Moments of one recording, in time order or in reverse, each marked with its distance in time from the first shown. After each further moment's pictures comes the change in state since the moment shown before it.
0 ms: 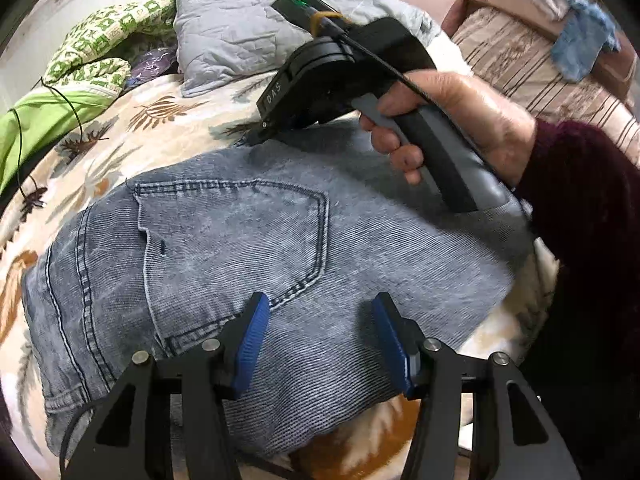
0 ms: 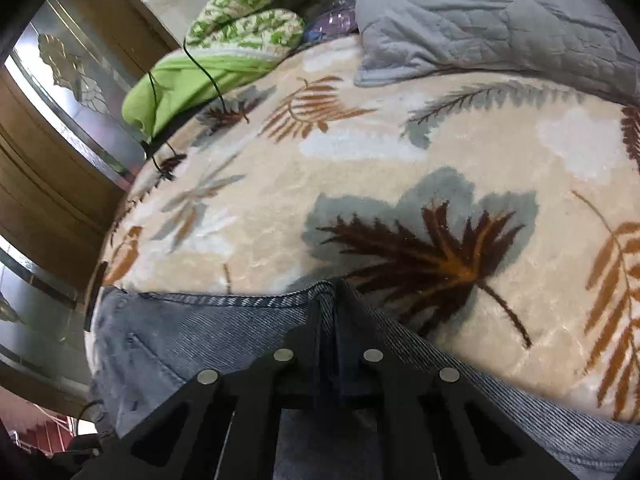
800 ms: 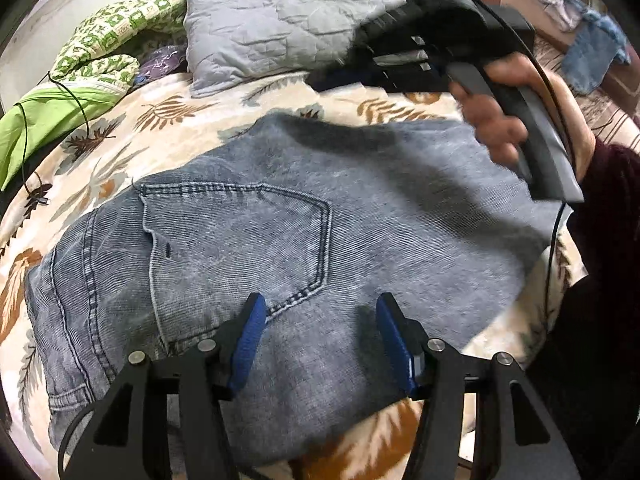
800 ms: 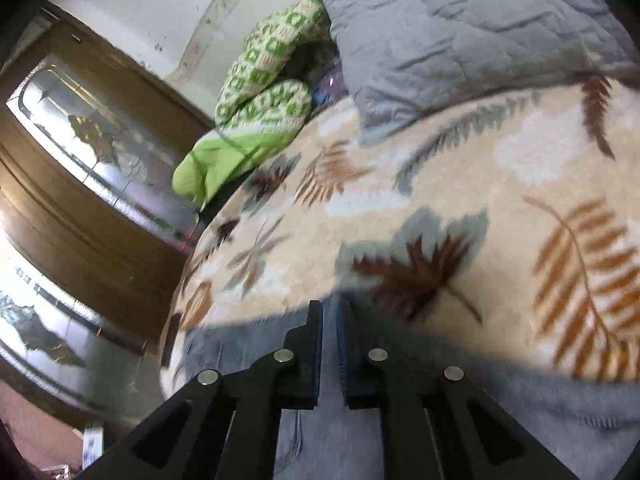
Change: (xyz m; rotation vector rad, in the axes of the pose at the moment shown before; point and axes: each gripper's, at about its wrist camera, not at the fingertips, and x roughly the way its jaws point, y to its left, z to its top) left arm -0.008 0.001 0.003 -0.048 -0.022 -0.008; right arm -0.087 -0.034 -0.011 0.148 -0.135 0.228
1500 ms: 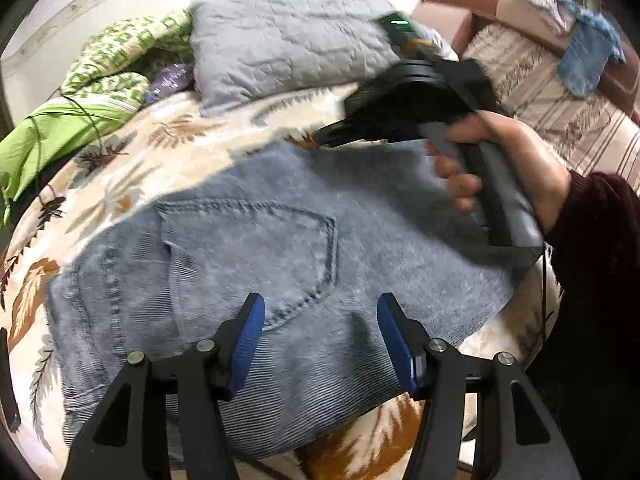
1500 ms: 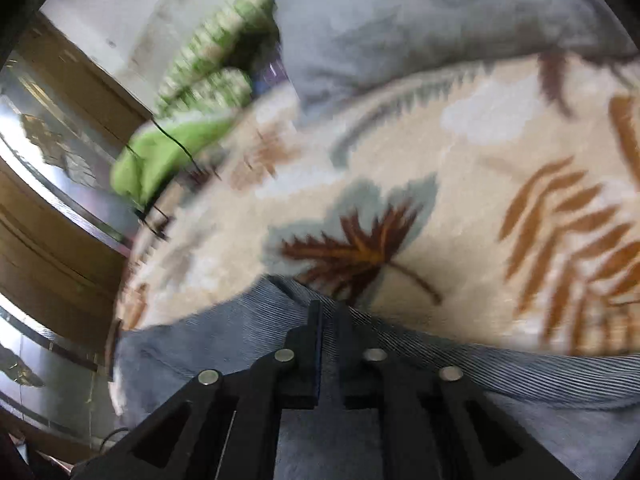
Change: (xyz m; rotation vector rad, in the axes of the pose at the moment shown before) left arm -0.021 0.000 -0.001 0.011 -0.066 0.044; right arm 0.018 -0.017 -0.010 0.039 -0.059 -0.195
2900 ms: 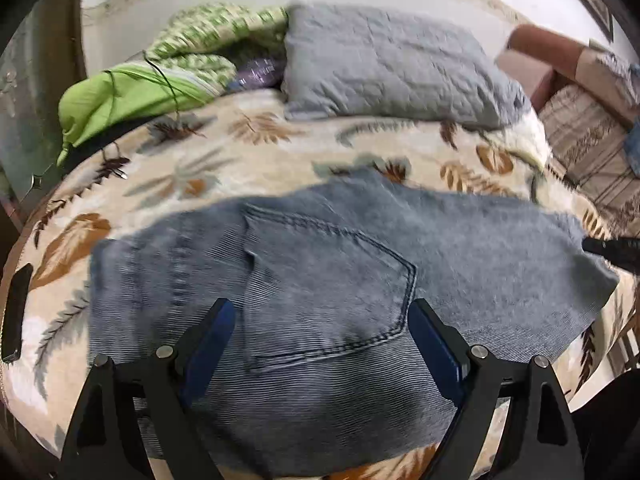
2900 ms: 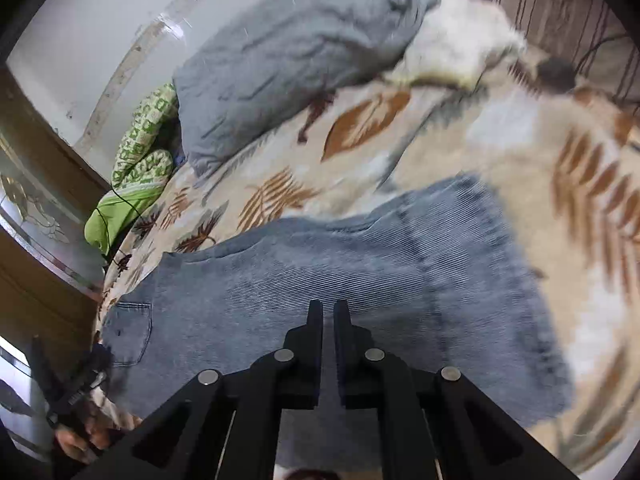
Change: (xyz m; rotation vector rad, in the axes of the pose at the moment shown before) left arm 0.010 0.032 0.020 -0.233 -0.031 0.184; right arm -0.208 -0.138 -0.099 0.181 -0.130 -0.203
